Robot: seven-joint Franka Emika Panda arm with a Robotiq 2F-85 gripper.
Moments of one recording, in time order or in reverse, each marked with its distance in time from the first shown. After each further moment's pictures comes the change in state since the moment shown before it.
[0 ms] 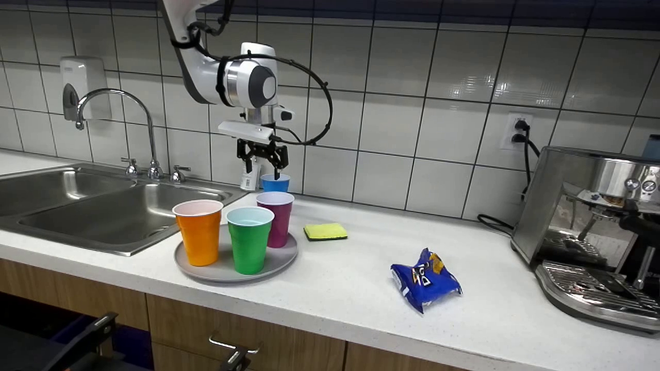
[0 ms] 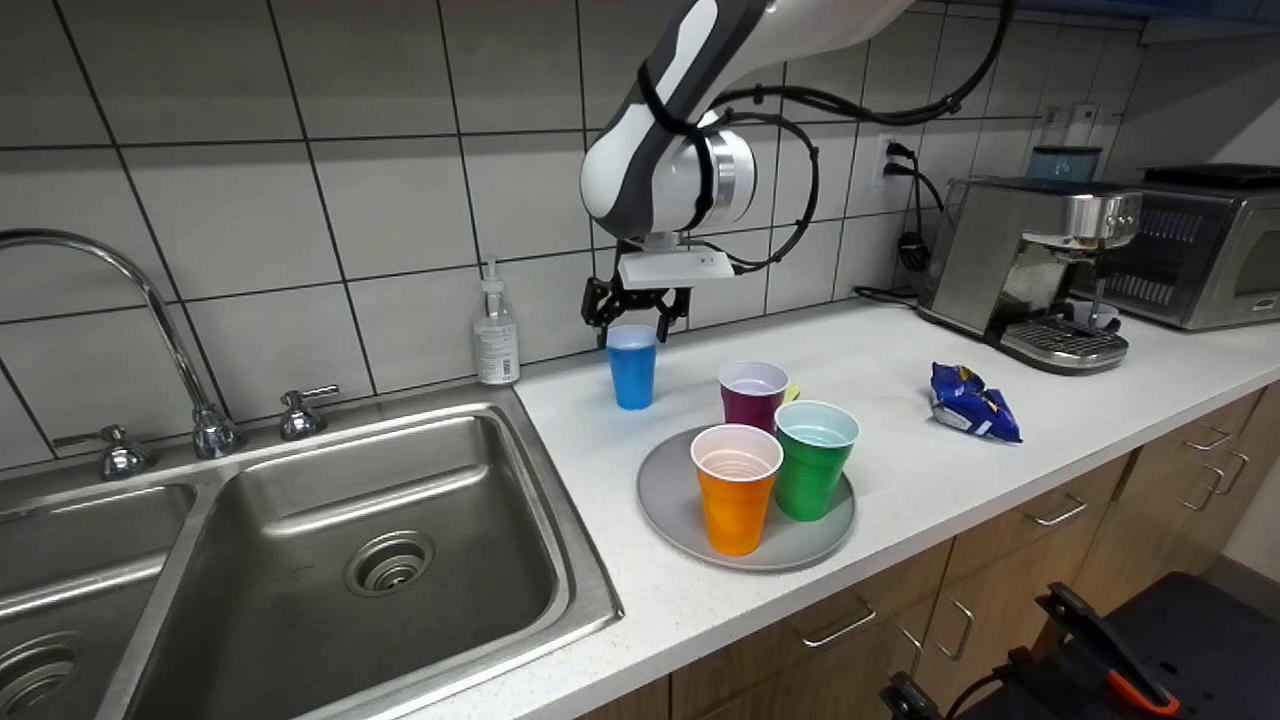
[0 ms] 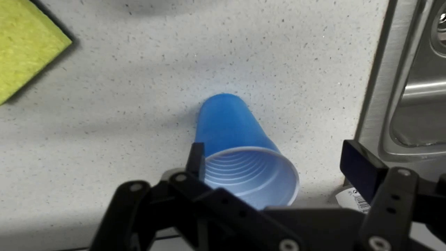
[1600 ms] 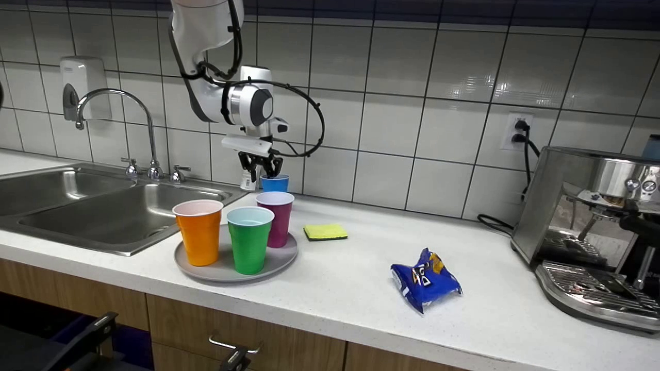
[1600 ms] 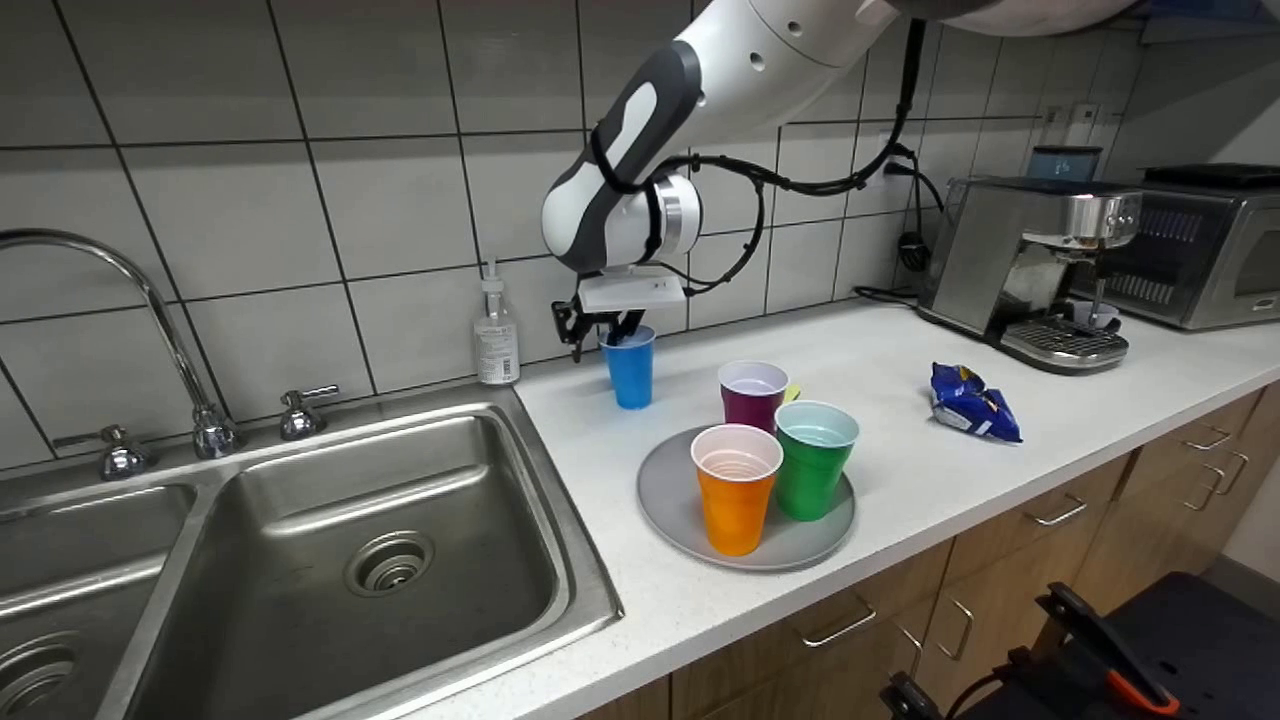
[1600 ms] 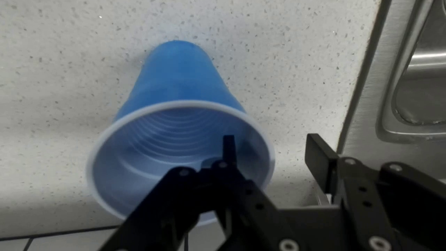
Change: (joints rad) arm 0.035 0.241 0.001 0.298 -0.008 -0.006 0.000
